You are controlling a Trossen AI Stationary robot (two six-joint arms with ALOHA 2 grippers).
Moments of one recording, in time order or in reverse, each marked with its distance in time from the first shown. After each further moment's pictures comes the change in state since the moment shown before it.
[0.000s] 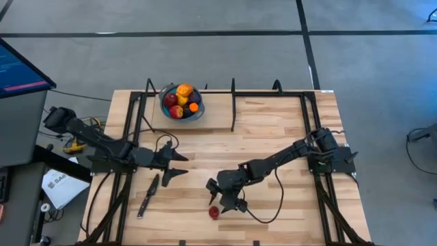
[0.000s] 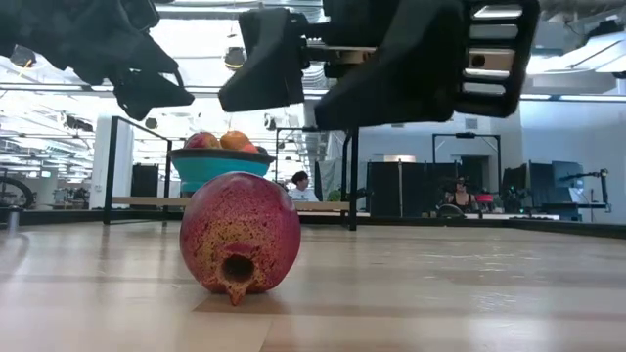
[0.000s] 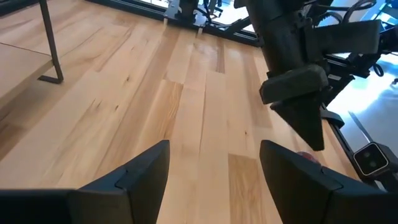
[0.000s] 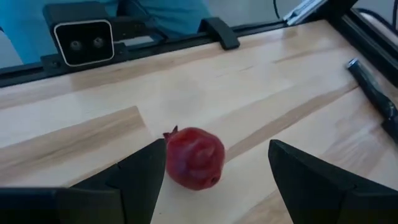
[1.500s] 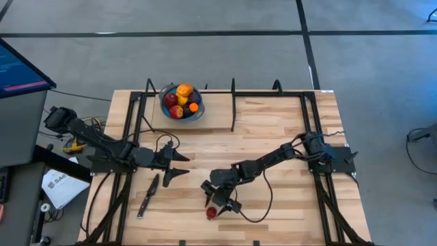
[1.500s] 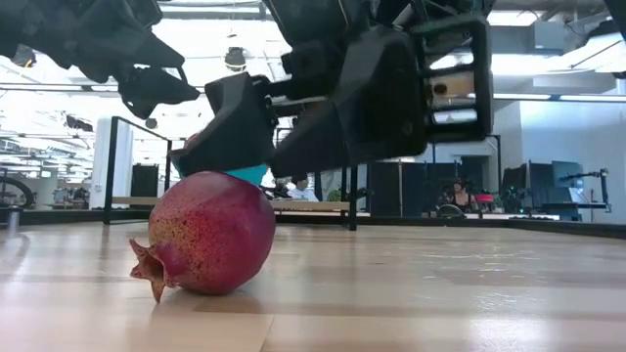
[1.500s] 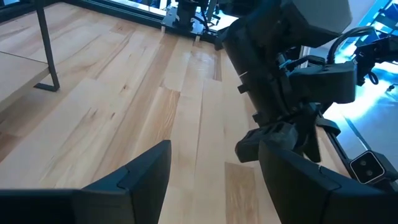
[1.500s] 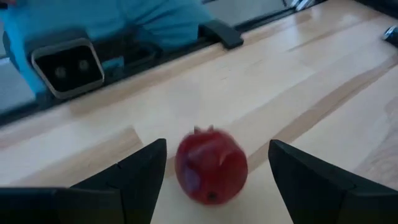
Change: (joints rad) left arm 0.001 0.025 0.000 0.057 0.000 0.005; right arm -0.038 0.147 0.071 0.096 -0.154 0.204
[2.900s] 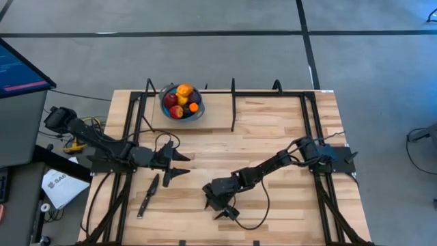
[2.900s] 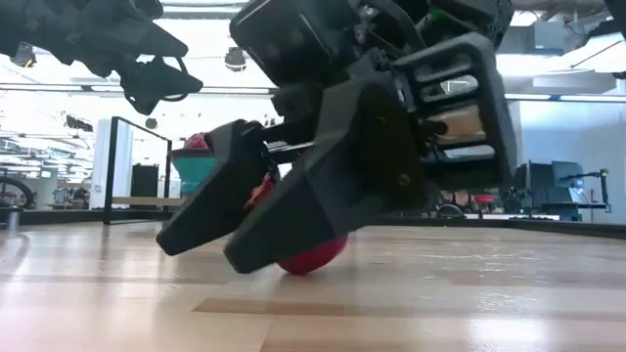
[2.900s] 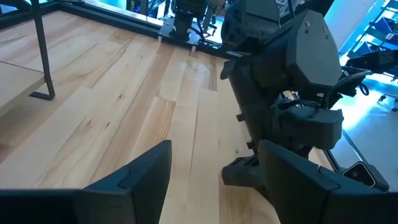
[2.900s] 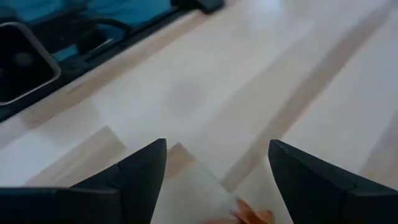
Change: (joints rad) left arm 0.000 0.000 0.000 0.041 0.001 -0.004; right arm 0.046 0.073 0.000 0.061 0.161 0.184
